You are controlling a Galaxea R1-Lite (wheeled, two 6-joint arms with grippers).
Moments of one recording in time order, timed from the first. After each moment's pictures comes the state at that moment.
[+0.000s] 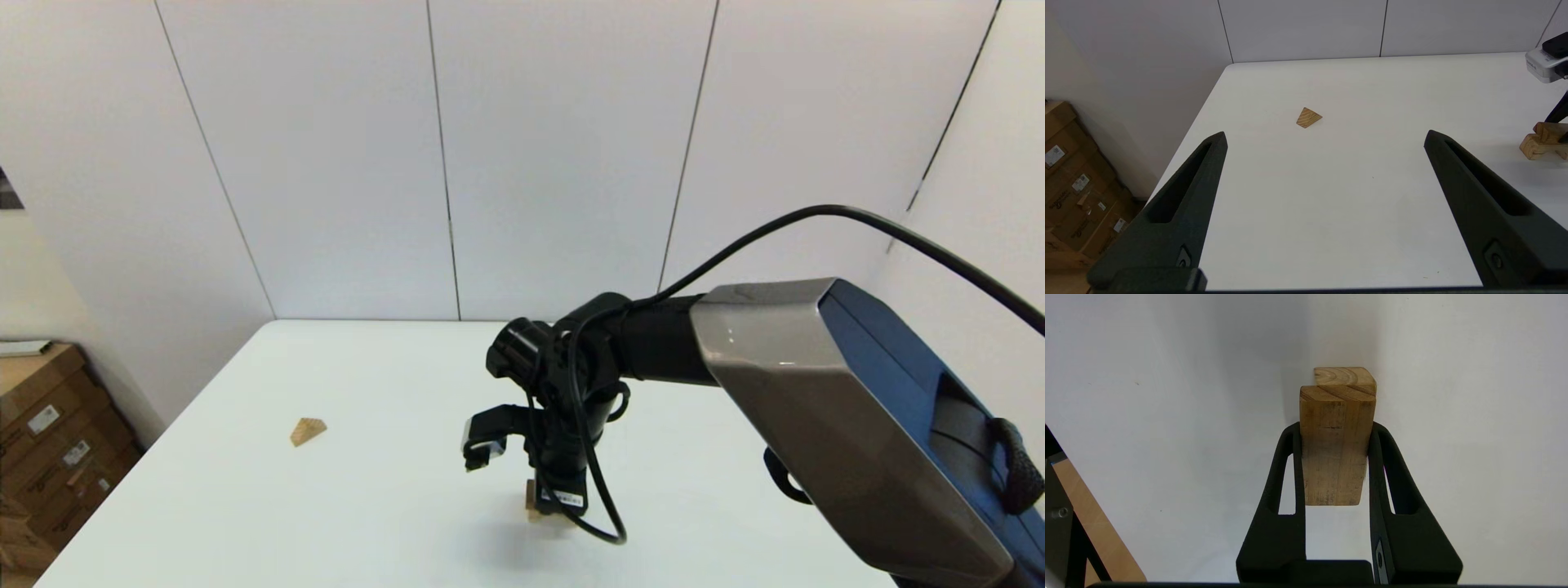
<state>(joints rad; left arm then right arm) 0.00 0.00 -0.01 0.02 0.00 0.01 0.76 2.45 -1.95 0.88 0.06 -0.74</state>
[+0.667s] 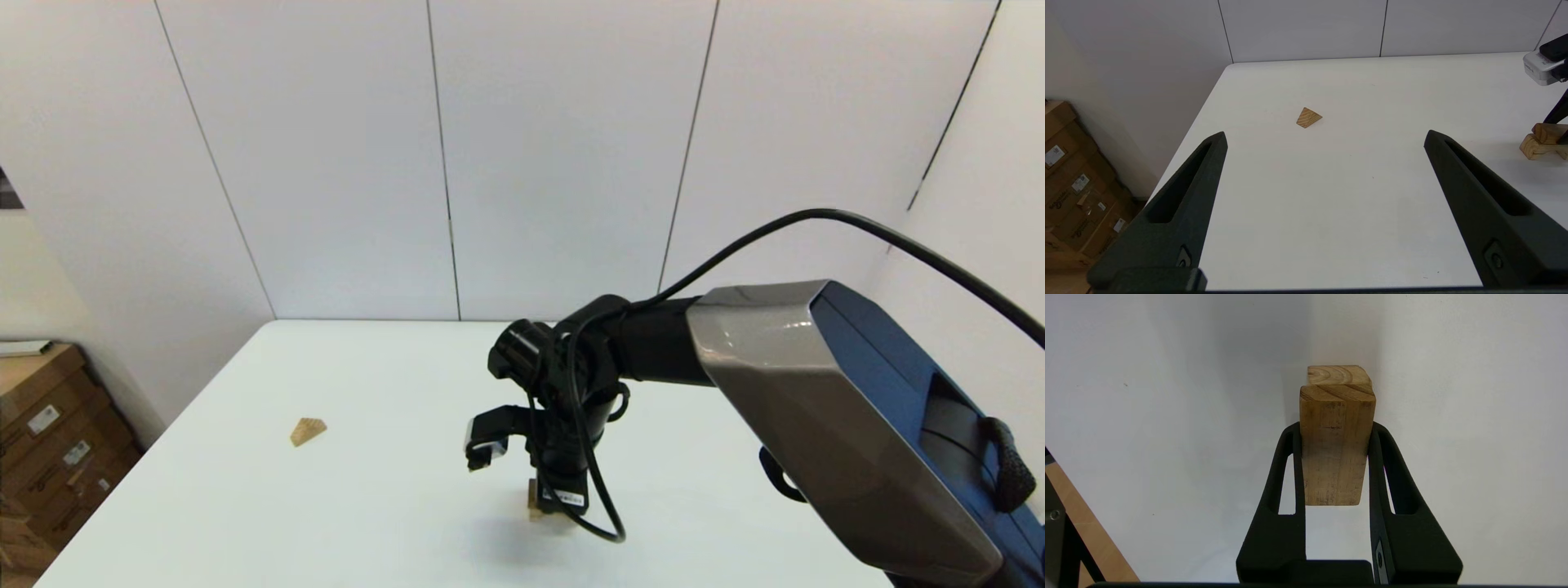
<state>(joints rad) 0.00 0.00 -0.01 0.02 0.00 0.02 0.75 2.46 -1.95 0.88 0.06 -0.75</state>
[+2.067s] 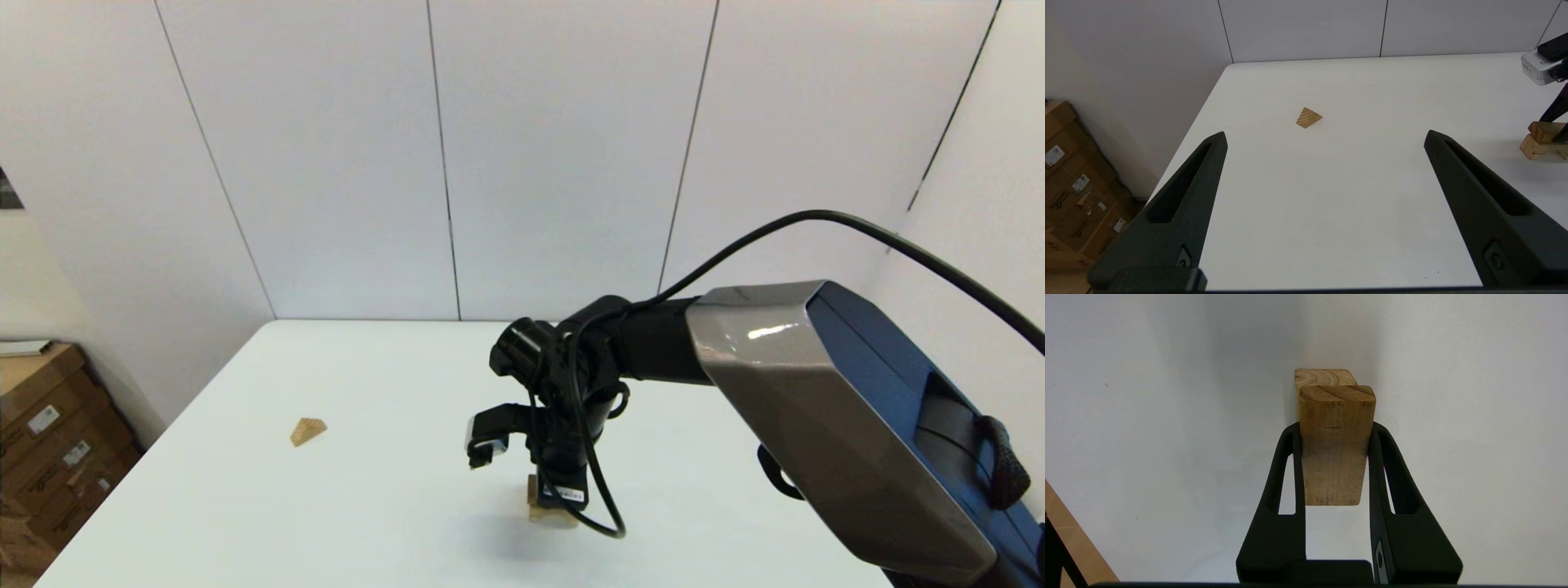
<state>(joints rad) 0.00 0.00 -0.01 0.02 0.00 0.01 0.74 2.47 -1.95 0.85 0.05 -0.77</state>
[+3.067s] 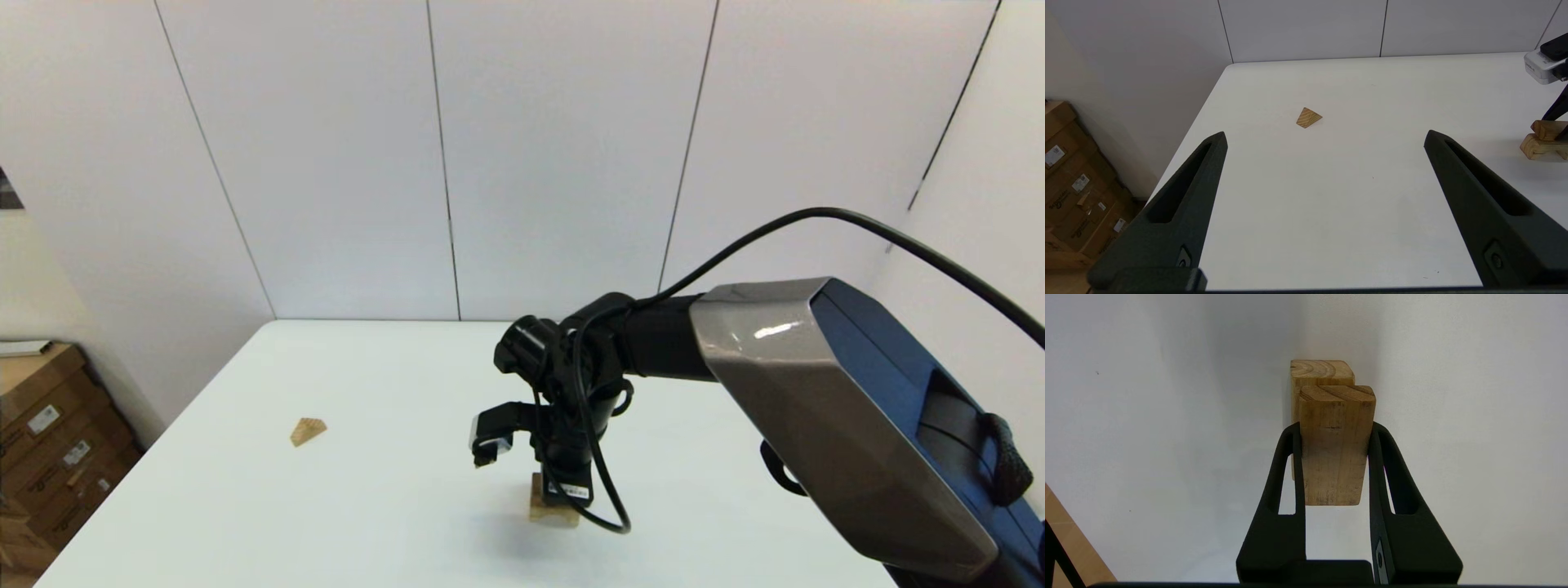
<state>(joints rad) 0.00 0.00 -0.01 0.02 0.00 0.01 0.73 2.46 -1.95 0.86 0.05 -0.79</state>
